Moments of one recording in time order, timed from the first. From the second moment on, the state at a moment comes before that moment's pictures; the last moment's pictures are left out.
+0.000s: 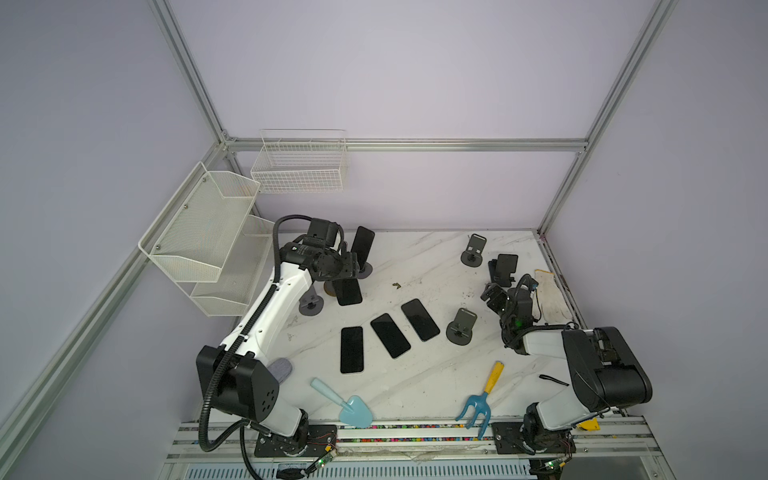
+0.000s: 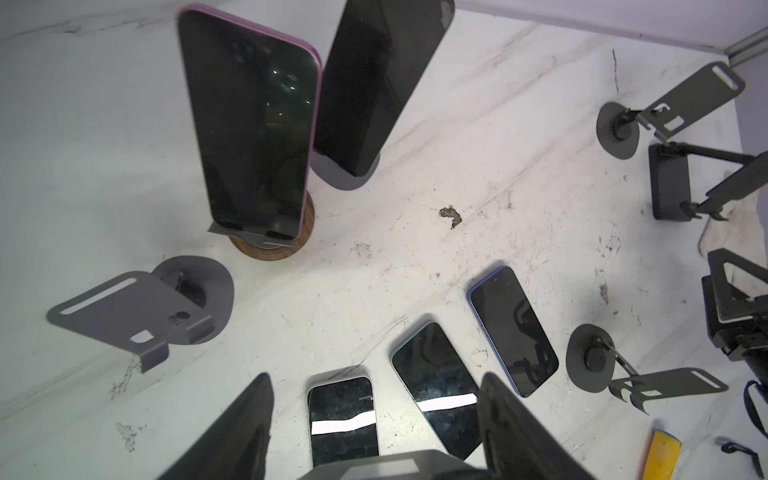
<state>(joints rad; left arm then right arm) -0.28 1.56 1.55 -0.94 0.03 -0.31 0.13 1.55 0.47 0.63 0.18 0.72</state>
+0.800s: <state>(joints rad) -0.45 2.05 1.82 -0.91 -0.16 -0.17 0.14 1.55 0.47 0.63 0.19 0.72</state>
